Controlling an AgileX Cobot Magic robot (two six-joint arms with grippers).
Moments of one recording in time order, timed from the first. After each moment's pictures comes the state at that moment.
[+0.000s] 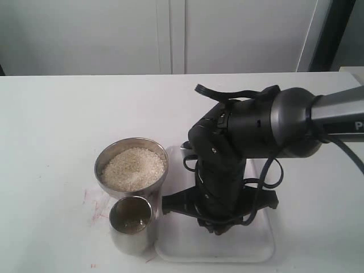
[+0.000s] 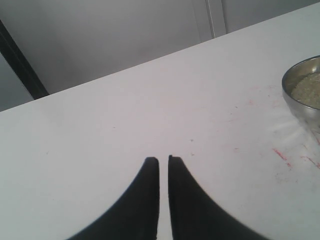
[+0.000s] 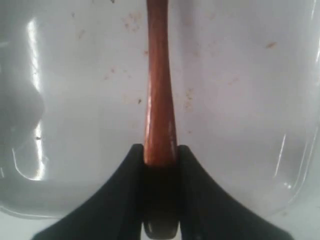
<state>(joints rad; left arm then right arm) 0.04 0.00 0.01 0.02 0.03 0.16 0.66 1.82 -1.08 -0.12 0.85 0.82</state>
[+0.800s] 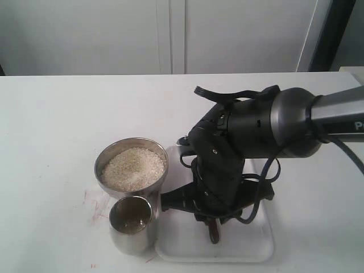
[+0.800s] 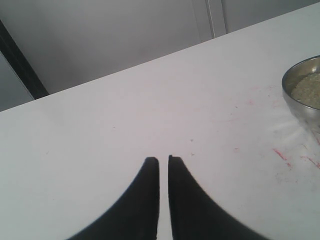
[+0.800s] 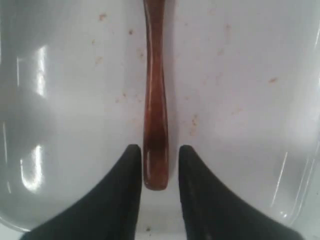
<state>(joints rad) 0.04 0.00 0.01 0.02 0.03 0.16 0.66 1.82 -1.08 -0.17 0.80 0.79</state>
